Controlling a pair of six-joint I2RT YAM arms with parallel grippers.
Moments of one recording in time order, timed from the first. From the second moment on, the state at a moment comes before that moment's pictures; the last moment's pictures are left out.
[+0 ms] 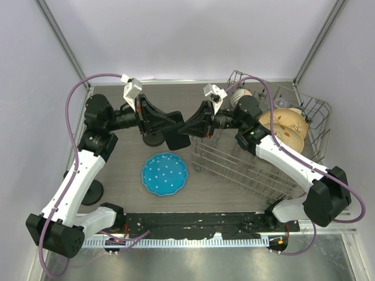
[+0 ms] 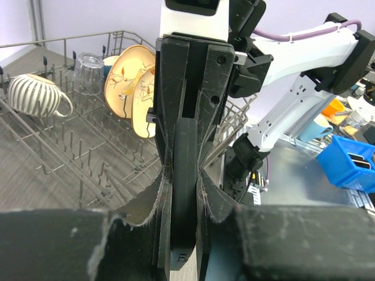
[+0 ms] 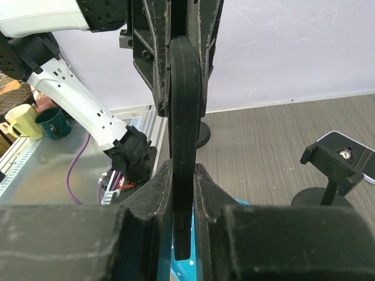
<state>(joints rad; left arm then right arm) -0.31 1.09 1.11 0.12 1.09 -0.44 0.60 1.36 1.07 0.51 -1.00 0.34</state>
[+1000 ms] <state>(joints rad) -0.31 1.02 1.06 0.09 0.98 -0.42 0.66 1.47 1.17 0.45 -1.03 0.31</state>
